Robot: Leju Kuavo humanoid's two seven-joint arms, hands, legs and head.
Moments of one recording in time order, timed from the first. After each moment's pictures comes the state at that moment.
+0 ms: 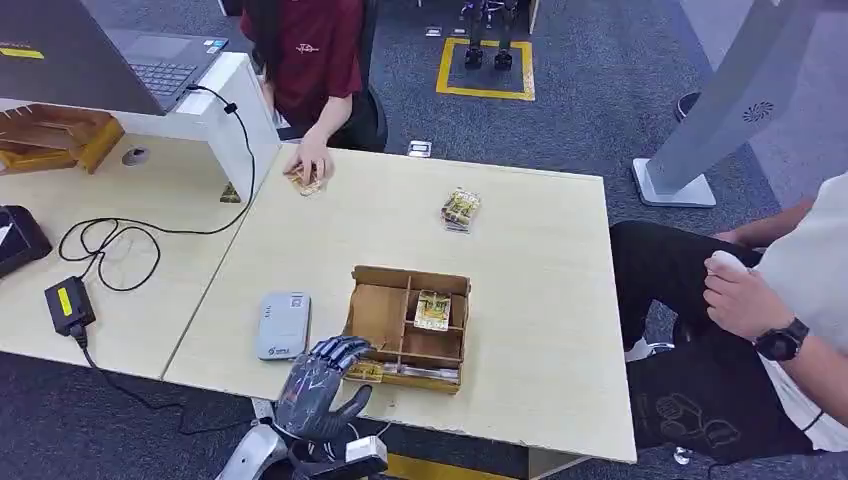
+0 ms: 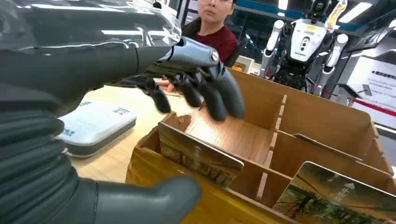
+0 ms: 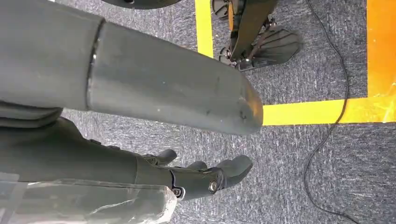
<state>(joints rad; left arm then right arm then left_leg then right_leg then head) -0.01 0.10 -0.63 -1.32 -1.00 0.57 -0.22 -0.06 0.13 -1.15 -0.25 1.10 -0.18 -0.12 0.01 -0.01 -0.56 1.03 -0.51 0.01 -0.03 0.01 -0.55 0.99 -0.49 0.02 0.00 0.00</state>
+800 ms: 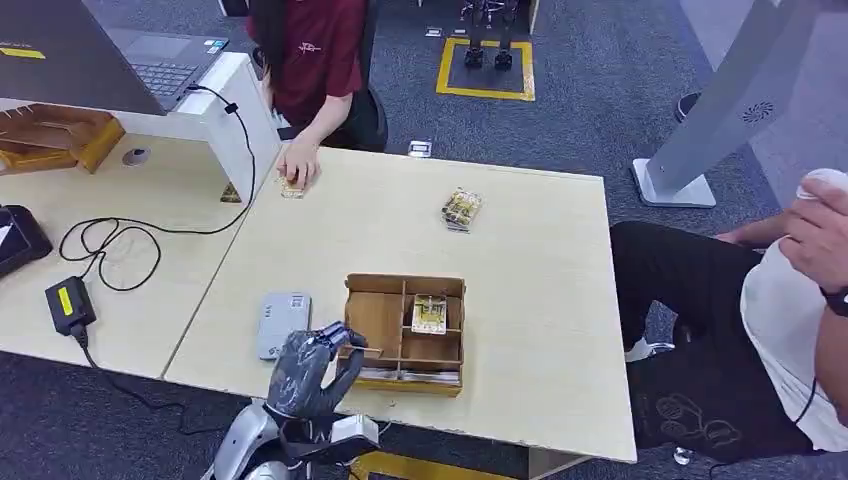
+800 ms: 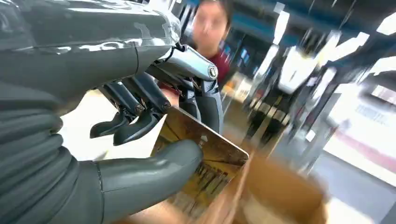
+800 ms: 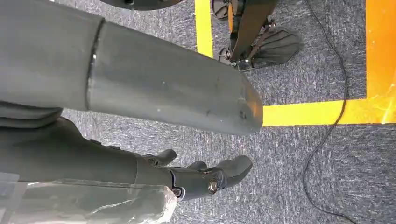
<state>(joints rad) -0.05 0.11 -0.61 -1.49 -0.89 0.54 -0.26 -0.06 0.13 -1.15 -0.25 1.10 -0.18 -0.12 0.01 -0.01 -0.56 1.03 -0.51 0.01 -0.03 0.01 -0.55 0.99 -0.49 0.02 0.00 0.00</state>
